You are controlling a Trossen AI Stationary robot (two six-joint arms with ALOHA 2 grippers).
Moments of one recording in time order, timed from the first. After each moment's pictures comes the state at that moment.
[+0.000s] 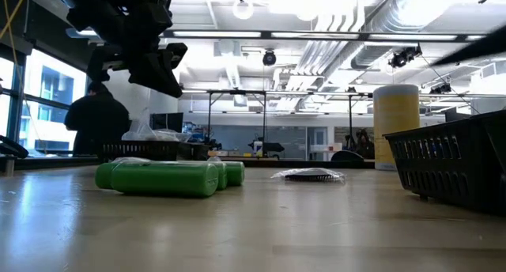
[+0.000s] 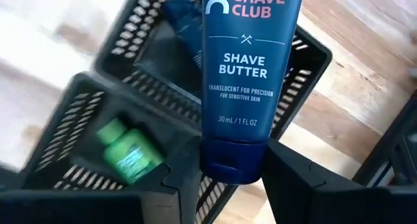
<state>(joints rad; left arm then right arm) 0.24 1.08 0.68 -0.28 0.14 0.75 0.73 1.90 1.66 -1.46 0.09 1.77</state>
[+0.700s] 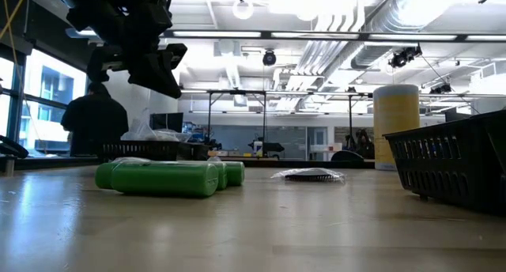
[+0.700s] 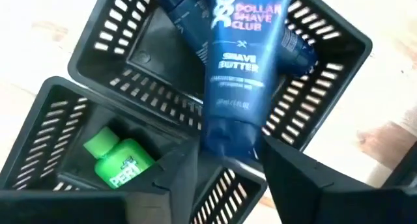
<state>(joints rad) 0.24 1.08 0.68 -0.29 0.14 0.75 0.72 1.90 1.52 -1.31 0.06 1.79</state>
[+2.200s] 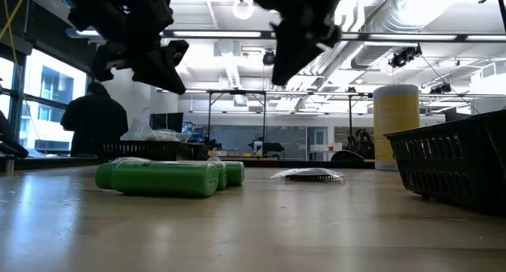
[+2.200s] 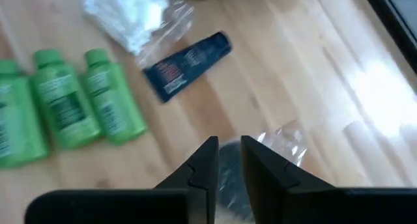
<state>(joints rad) 0.24 1.08 0.68 -0.25 0.14 0.76 0.24 1.86 1.52 -0.85 0.51 0.59</state>
